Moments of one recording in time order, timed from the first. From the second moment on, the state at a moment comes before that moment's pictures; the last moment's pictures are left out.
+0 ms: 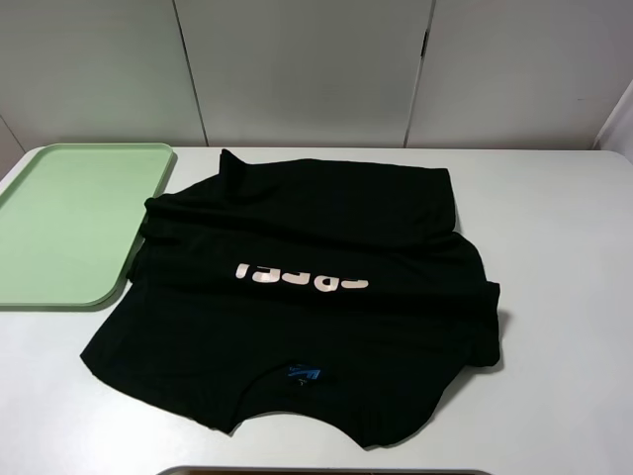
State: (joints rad) left arm -0.01 -0.01 -0.51 0.03 1.06 -0.02; right arm 0.10 0.10 -0.50 0.03 1.03 -0.02
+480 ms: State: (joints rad) left arm -0.03 -0.01 -0.51 0.03 1.06 -0.02; right arm 0.10 0.10 -0.50 0.03 1.03 -0.02
